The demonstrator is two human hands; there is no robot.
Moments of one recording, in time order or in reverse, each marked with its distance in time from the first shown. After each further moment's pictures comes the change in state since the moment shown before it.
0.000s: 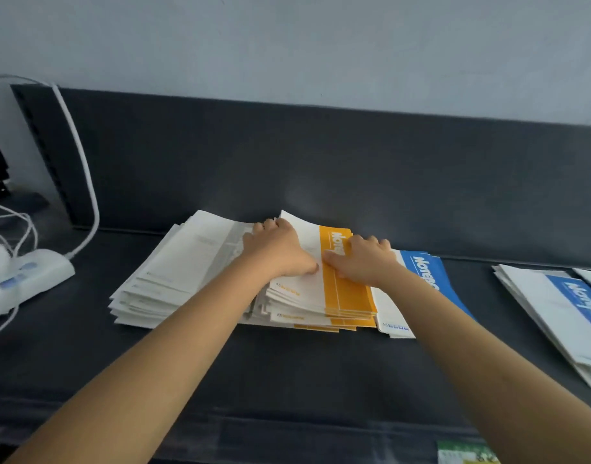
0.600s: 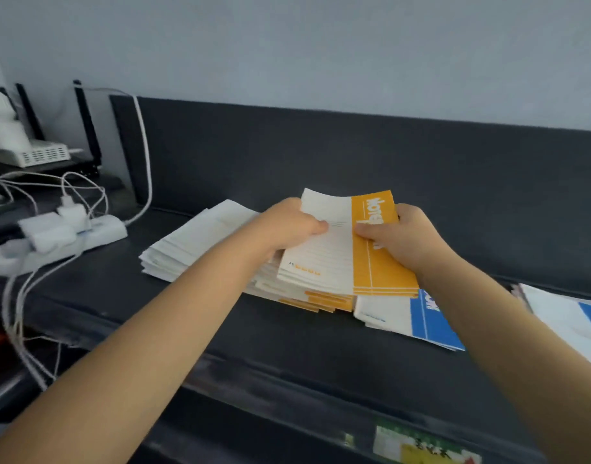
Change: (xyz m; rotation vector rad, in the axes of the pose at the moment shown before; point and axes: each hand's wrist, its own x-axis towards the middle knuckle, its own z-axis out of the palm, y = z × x) left_hand -0.068 0.043 -0.026 -0.795 0.042 -0.053; right_hand -0.063 0.051 -0.071 0.935 -0.069 -0.210
